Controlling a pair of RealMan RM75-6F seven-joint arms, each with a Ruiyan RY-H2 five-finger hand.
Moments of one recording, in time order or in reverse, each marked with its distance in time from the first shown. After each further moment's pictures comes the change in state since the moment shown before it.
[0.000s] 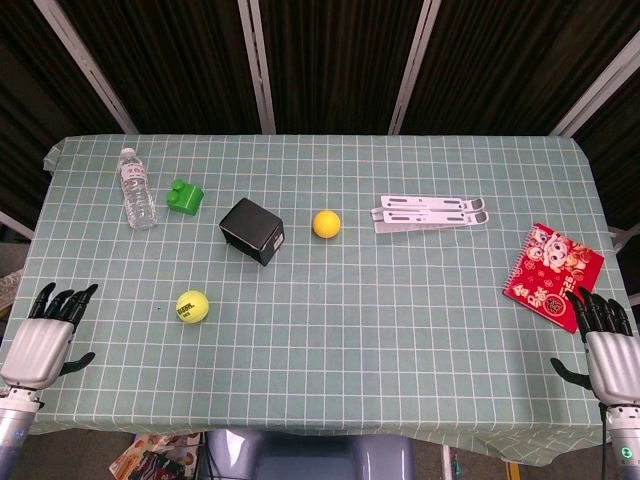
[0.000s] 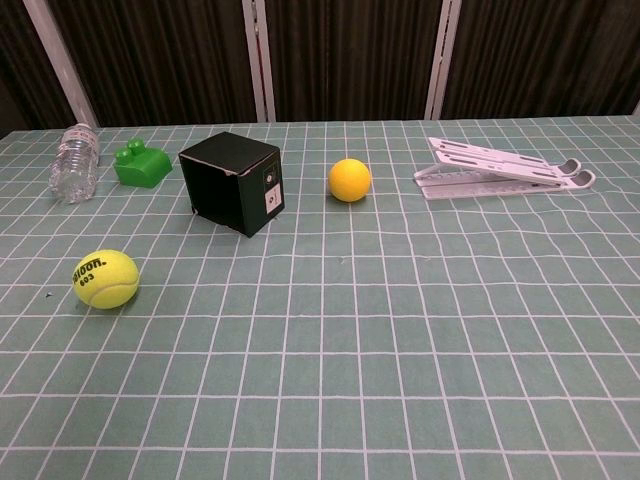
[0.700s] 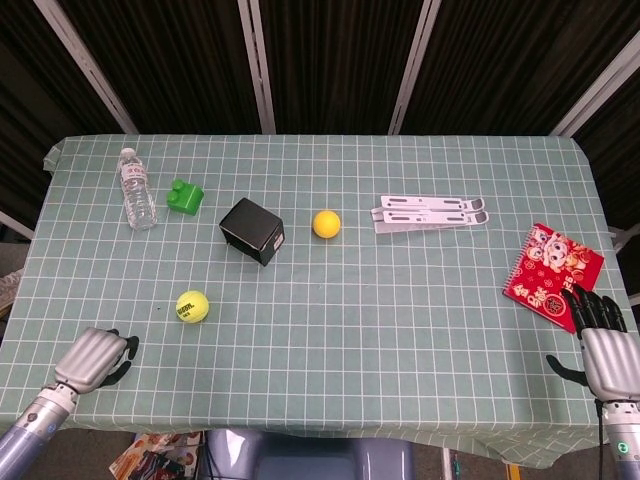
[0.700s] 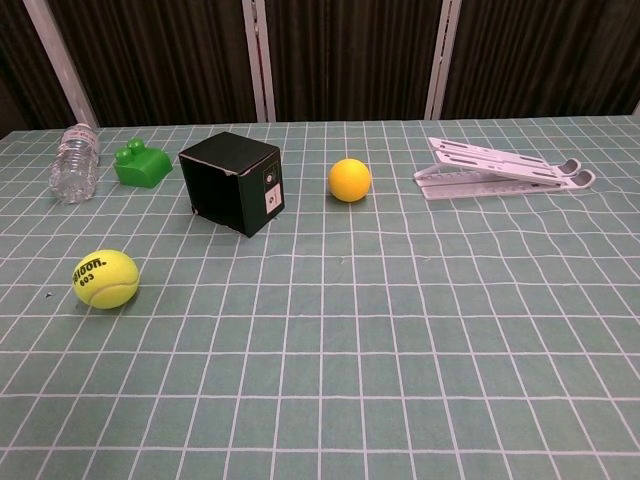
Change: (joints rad) left arm -0.147 0.008 0.077 0.007 0.061 -0.323 -0.034; right arm 0.013 -0.009 0.006 0.019 -0.003 -0.014 0.027
